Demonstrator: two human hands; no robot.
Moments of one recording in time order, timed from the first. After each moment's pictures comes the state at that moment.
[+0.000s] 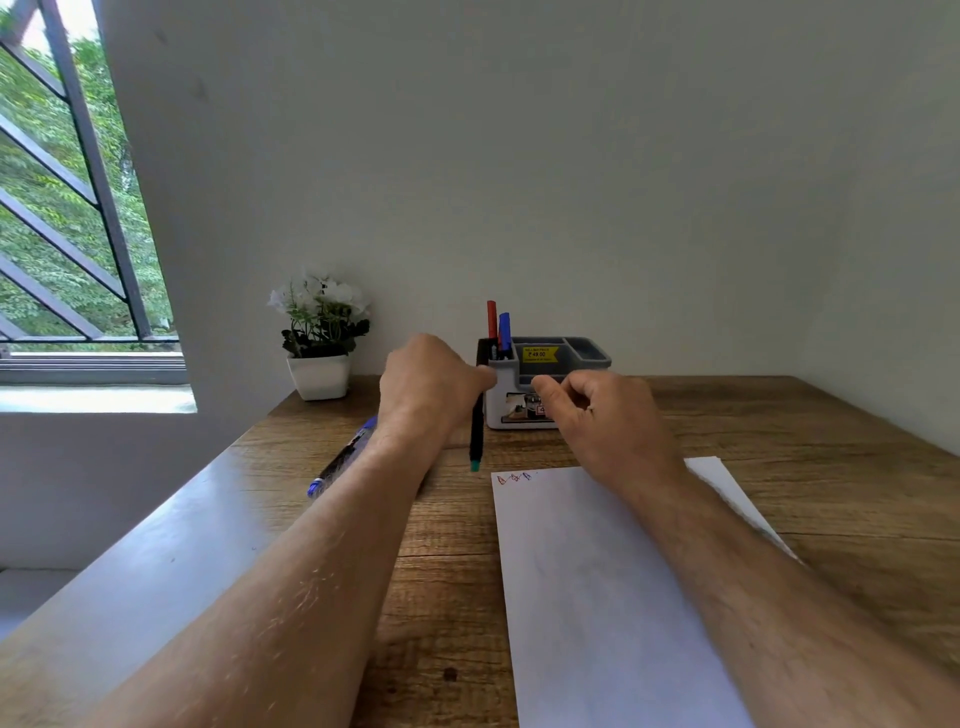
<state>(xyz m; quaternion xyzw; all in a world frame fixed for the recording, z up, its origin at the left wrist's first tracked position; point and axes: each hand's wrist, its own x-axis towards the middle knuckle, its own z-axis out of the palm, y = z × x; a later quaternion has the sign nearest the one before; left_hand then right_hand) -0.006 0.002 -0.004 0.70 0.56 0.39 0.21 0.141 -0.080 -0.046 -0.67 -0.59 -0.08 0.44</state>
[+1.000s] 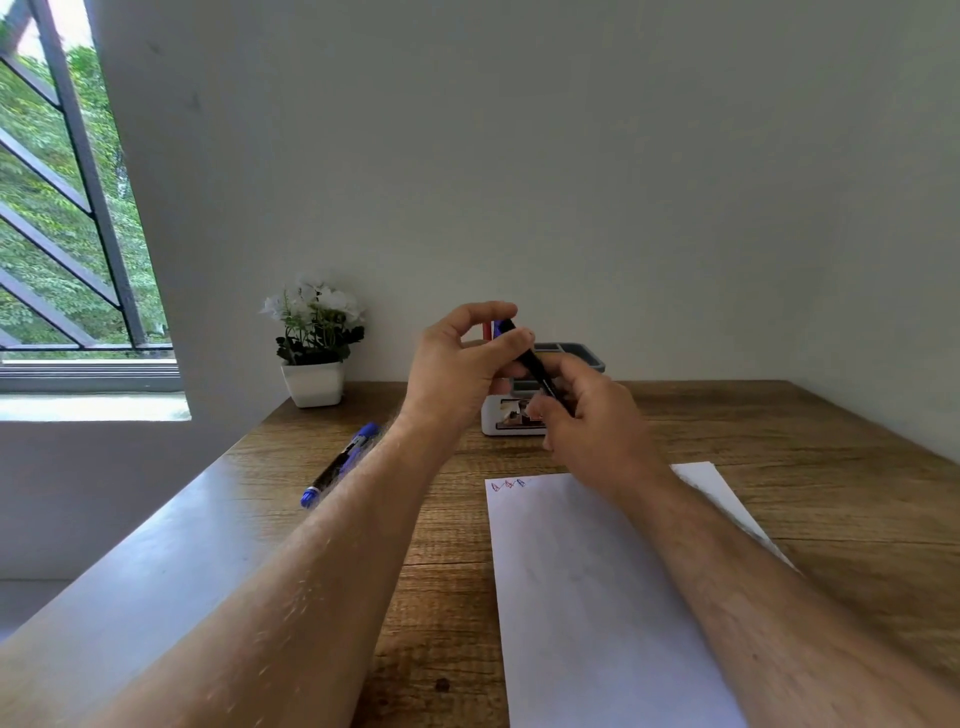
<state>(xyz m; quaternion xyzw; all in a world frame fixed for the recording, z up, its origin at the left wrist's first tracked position) 0.005 -0.016 -0.005 0.64 0.25 0.52 0.50 0.136 -0.084 -0.044 -0.59 -0.62 0.04 0.52</state>
